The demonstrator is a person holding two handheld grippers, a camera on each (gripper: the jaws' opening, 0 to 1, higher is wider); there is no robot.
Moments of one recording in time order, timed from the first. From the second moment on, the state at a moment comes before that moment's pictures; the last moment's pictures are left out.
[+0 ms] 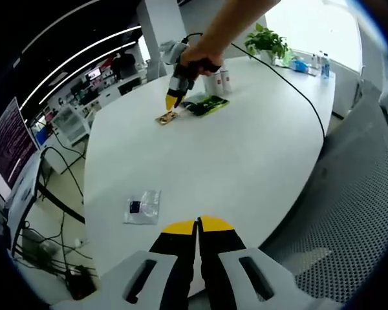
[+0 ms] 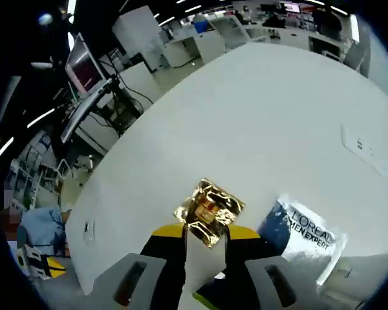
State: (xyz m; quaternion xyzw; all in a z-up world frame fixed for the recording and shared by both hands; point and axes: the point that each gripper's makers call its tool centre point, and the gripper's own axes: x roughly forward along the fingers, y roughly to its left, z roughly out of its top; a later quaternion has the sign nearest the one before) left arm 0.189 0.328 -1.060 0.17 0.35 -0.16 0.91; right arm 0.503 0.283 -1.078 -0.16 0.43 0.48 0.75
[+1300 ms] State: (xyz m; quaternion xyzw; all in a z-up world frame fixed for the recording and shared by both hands) left arm 0.183 0.325 -1.073 0.15 0.37 -0.16 0.90; right arm 0.538 0.276 -1.119 -0.43 0.42 0.57 0.56
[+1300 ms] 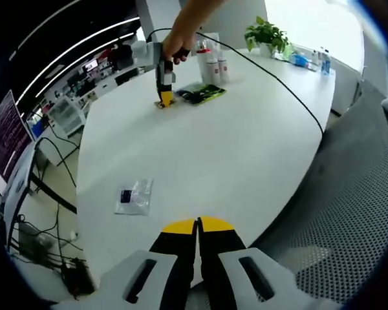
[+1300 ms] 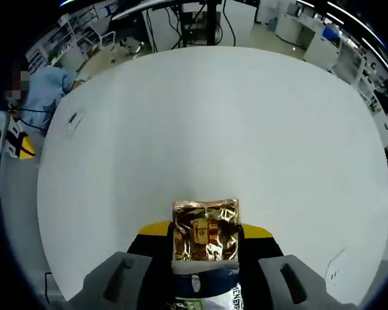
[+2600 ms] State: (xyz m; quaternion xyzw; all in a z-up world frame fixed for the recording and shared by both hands) left arm 0.186 0.300 -1.054 0.14 0.31 -0.20 0.92; right arm 0.283 0.393 -1.097 -0.30 0.49 0.54 0.61
